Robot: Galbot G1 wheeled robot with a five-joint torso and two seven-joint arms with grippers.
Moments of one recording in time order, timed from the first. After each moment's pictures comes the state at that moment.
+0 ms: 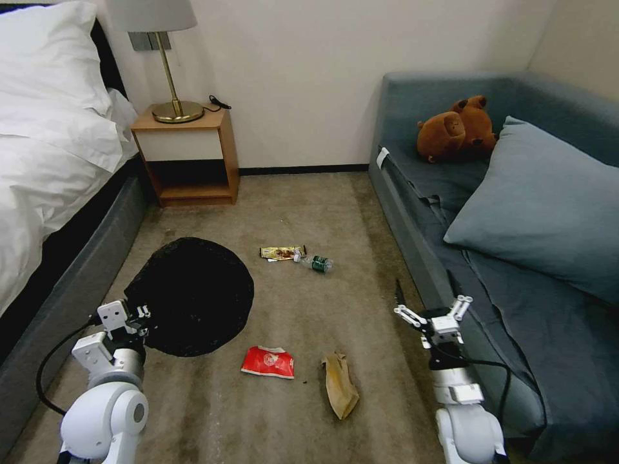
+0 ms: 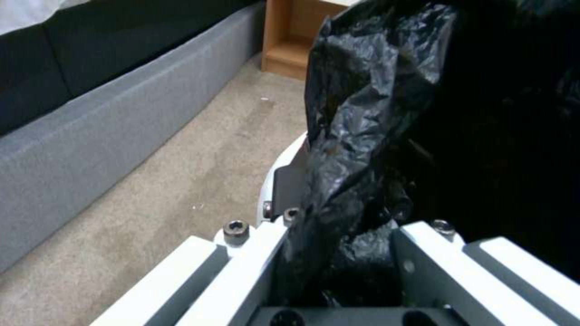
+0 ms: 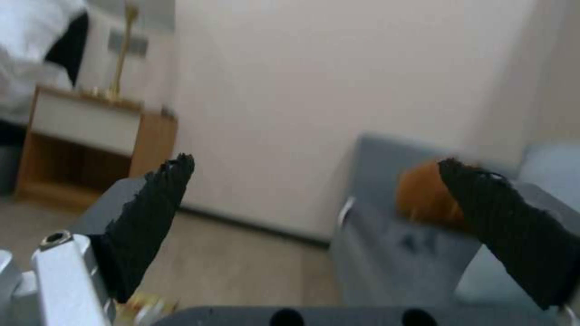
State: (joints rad) left arm 1.43 -1.40 -0.76 -2.08 -0.42 0.39 -0.27; right arm -1.37 1.54 0.58 1.72 -0.14 0.50 -0.11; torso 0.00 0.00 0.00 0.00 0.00
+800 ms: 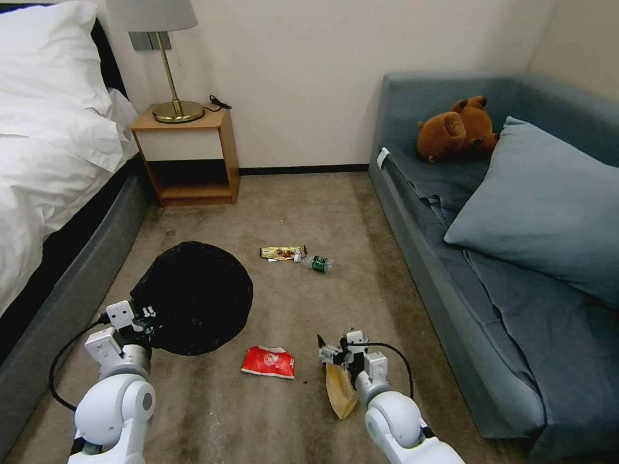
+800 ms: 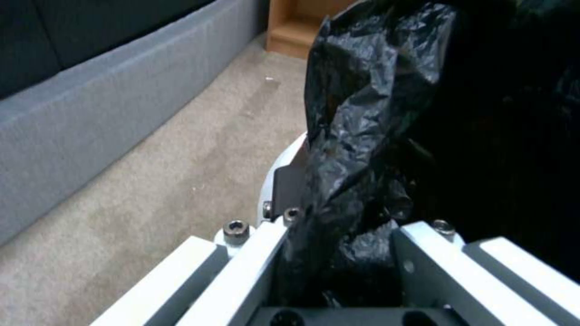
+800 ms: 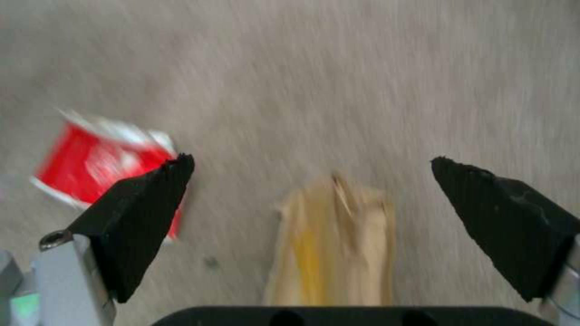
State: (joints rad) left arm 1.39 -1.43 -0.75 -1.99 -0.39 0.38 -0.25; right arm -1.18 1.29 0.04 1.59 0.48 -0.44 0.23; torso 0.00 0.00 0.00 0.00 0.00
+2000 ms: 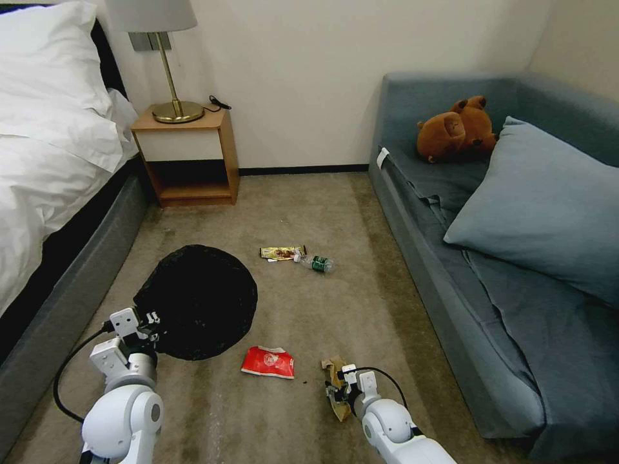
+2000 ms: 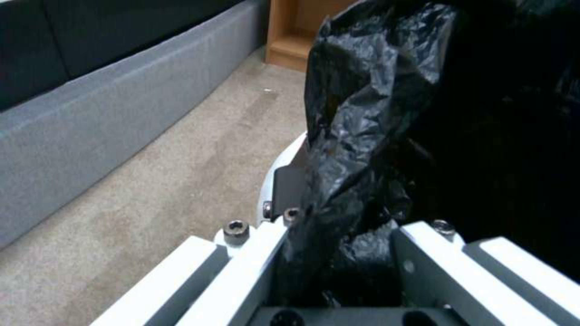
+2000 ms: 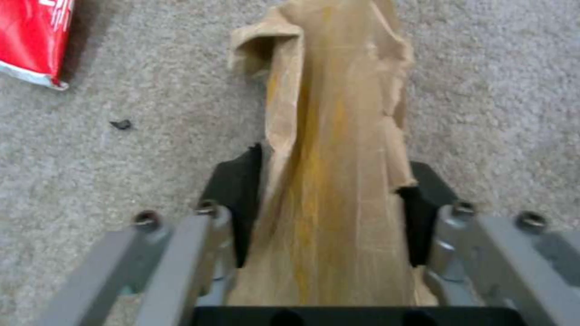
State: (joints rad) left arm 1.43 -1.47 -0.75 -2.04 -0.36 0.35 -0.25; right arm -1.15 1.35 0.06 1.29 0.35 -0.41 0.08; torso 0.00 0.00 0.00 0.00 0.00
